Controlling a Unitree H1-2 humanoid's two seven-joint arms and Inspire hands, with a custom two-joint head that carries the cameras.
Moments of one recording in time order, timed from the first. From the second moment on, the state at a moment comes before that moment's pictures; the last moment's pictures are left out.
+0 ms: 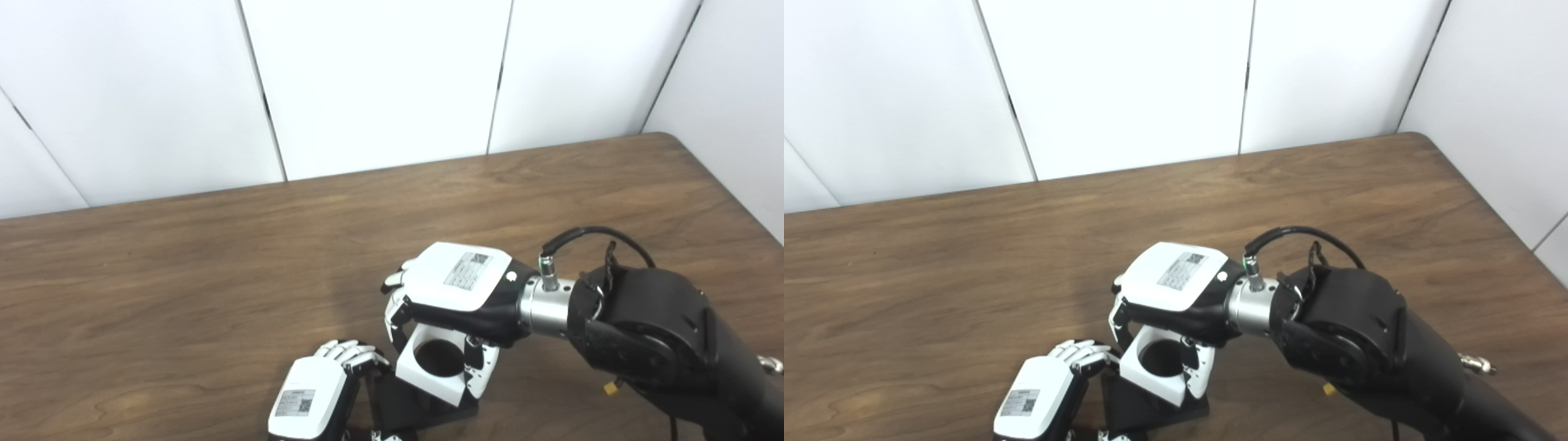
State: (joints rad) left arm 0.17 0.18 -0.57 -0.32 1.03 0.07 -0.06; right arm -0.44 -0.51 0.48 -0.90 -0.86 0.39 1.16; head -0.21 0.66
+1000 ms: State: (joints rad) left arm 0.17 0.18 -0.57 -0.32 1.03 0.07 -0.06; right arm -0.39 -0.51 0.47 -0.87 -0.88 0.36 1.16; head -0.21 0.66
